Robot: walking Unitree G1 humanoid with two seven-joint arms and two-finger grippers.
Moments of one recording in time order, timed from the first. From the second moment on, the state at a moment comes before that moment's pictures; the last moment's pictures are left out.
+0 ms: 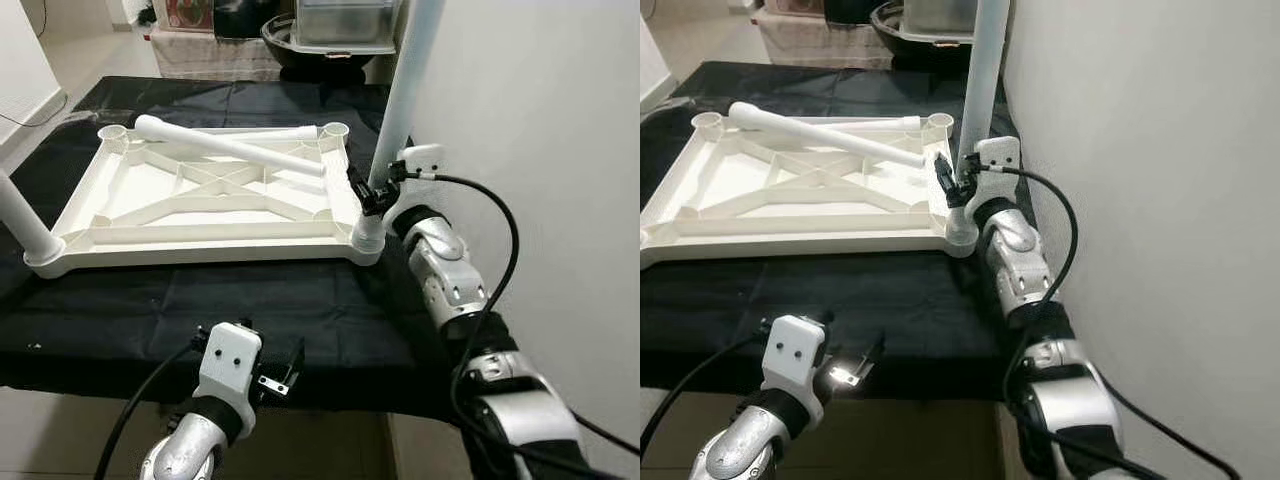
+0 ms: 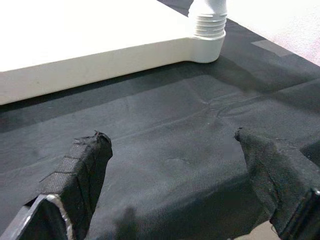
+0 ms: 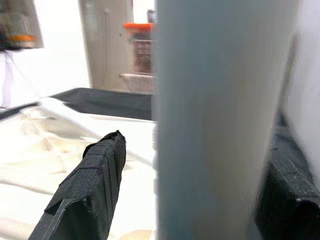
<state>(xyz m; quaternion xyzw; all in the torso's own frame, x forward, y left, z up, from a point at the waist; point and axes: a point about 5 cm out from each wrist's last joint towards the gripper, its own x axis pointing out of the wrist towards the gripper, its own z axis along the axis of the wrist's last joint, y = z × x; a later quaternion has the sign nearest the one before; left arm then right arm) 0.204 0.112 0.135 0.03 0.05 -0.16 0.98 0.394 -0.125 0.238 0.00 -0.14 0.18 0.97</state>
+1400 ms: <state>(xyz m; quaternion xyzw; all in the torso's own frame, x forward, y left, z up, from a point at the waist) 0.203 0.111 0.135 0.03 0.05 -0.16 0.99 0.412 -0.128 0.254 0.01 -0.07 0.34 0.94</state>
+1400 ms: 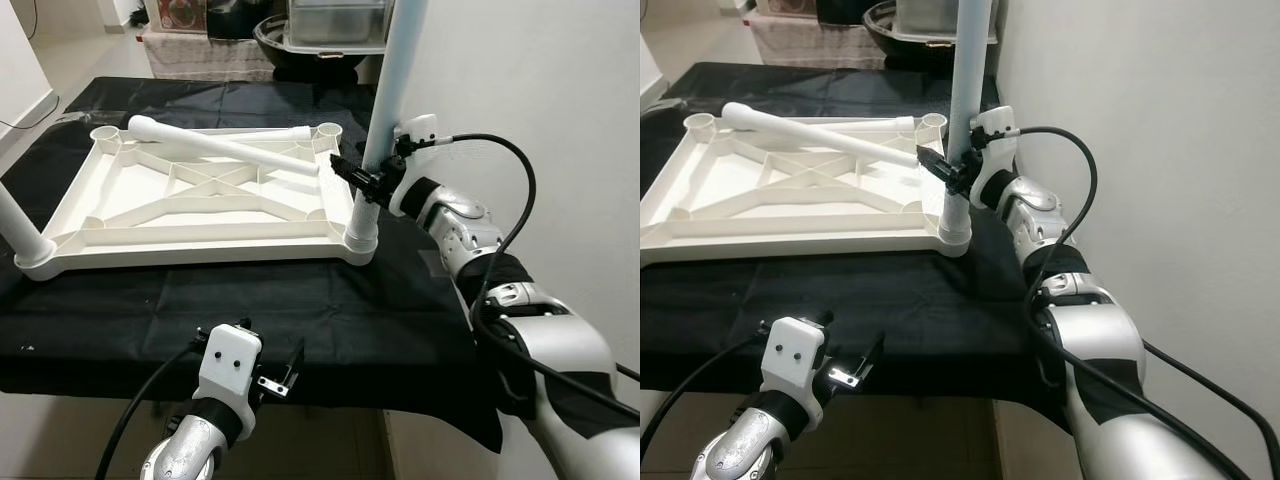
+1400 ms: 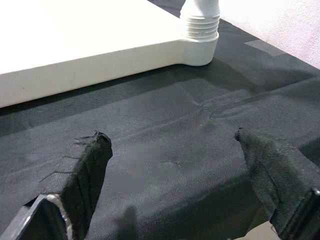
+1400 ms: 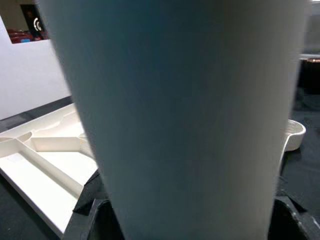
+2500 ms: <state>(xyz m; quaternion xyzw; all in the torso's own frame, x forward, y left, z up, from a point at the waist) 0.203 0.111 0.136 0.03 0.04 -0.16 0.99 0.404 -0.094 0.228 0.08 -0.05 -0.22 0.97</state>
